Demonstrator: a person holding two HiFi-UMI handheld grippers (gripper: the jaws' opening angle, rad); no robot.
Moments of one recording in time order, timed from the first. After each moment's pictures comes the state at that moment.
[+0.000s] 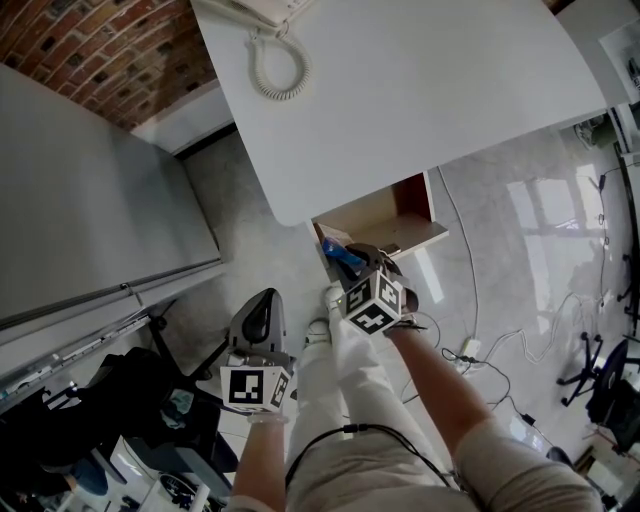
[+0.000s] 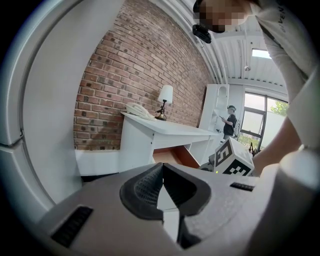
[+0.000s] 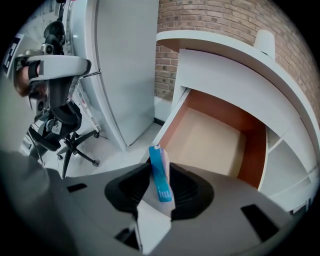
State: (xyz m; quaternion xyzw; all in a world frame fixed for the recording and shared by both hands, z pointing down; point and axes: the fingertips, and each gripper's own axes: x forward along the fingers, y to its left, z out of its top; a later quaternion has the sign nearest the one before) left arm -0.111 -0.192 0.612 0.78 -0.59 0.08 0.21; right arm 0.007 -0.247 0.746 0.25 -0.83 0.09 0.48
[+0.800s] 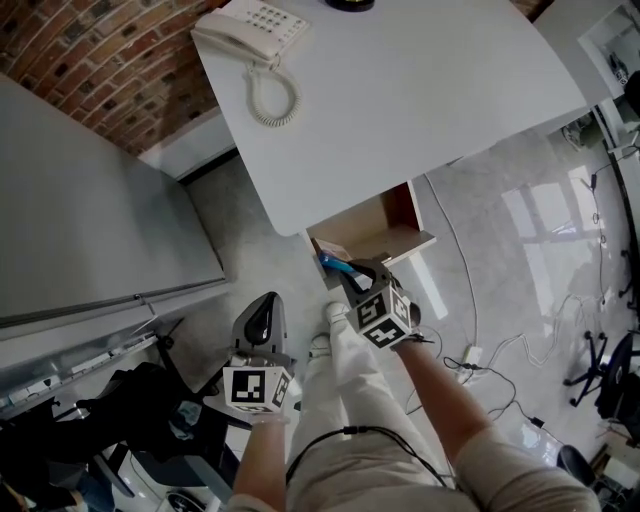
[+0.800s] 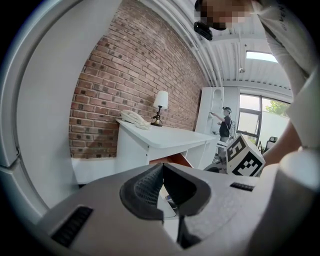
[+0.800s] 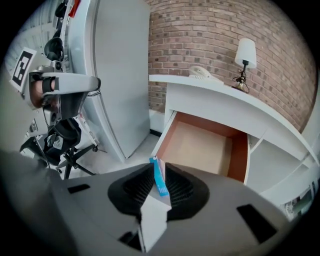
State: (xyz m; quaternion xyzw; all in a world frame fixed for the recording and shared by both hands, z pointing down) left arm -0.109 -0.197 0.583 0.79 -0.58 0.07 0.18; right arm 0.018 -0.239 0.693 0.29 -0.85 0.11 0.42
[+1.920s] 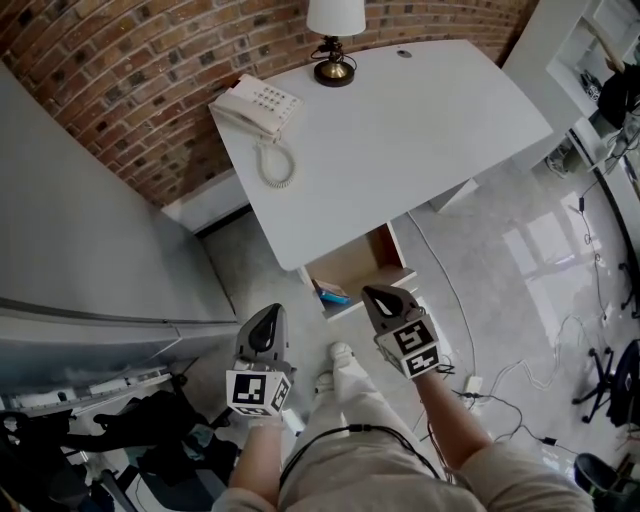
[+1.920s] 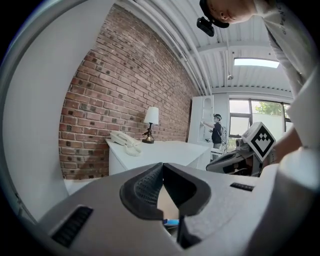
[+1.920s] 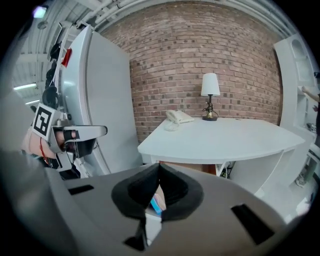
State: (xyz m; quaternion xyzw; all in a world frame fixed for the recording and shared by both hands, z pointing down) left arm -0.095 -0.212 0.483 0.82 -0.55 0.04 0.12; right arm 0.063 -0.247 0.522 0.39 -0.88 0.13 0.24
